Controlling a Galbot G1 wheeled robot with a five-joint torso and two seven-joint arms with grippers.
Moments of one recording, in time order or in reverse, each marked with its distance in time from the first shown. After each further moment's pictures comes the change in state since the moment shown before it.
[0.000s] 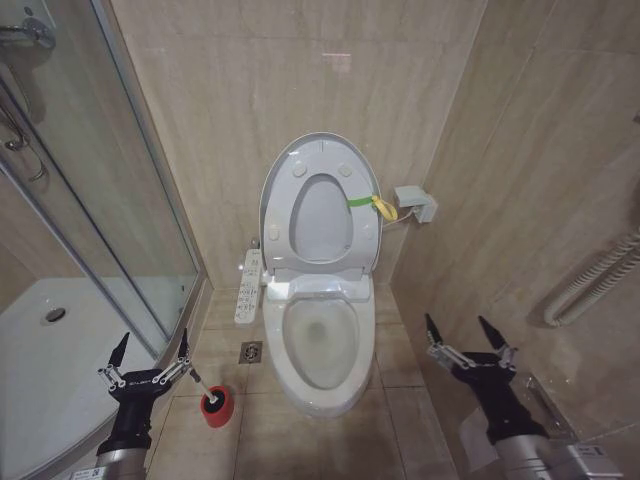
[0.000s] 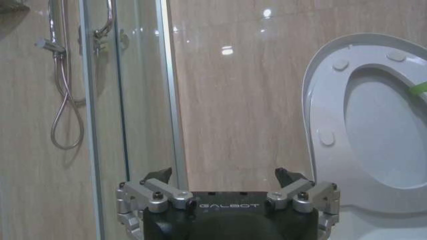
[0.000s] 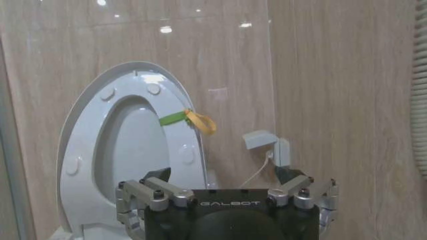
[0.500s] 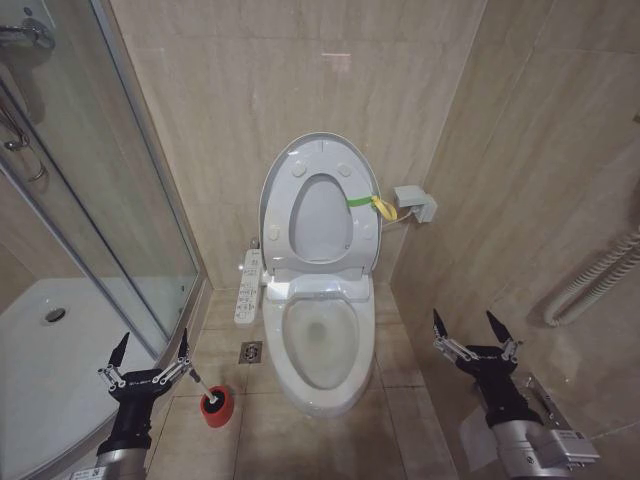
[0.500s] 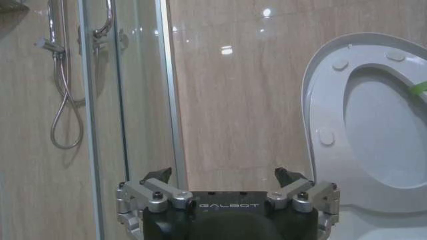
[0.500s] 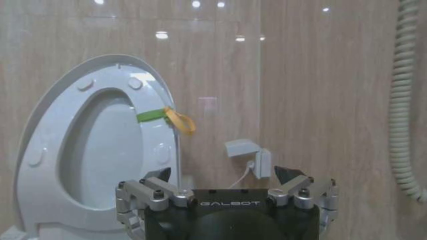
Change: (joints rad) left arm 0.000 0.000 0.000 0.000 0.000 0.000 0.000; right arm 0.085 -0.041 0.044 -0.120 -0.022 0.070 0.012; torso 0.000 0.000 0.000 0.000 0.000
